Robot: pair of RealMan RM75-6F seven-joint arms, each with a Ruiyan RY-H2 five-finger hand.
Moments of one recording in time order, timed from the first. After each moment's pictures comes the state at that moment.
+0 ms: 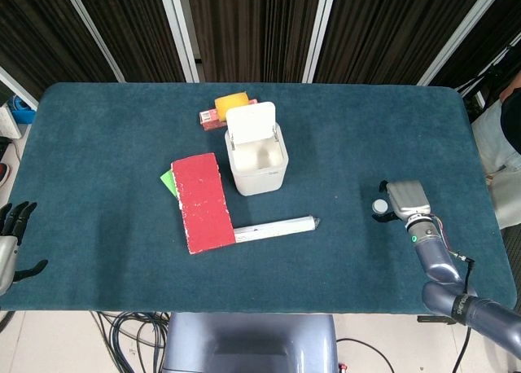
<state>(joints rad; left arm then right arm) -0.11 -1.09 -0.06 -1.64 1.39 1.43 0.17 0.68 -1.44 0.14 -1.12 -0.94 0.75 -0.36</state>
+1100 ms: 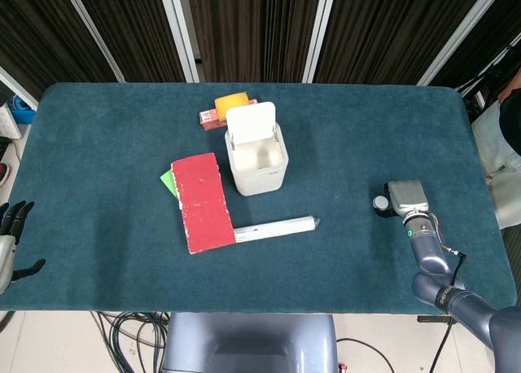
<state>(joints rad) -0.11 -1.09 -0.06 -1.64 1.38 1.42 0.18 0.70 -1.58 0.15 -0.86 -0.95 0.67 -0.30</state>
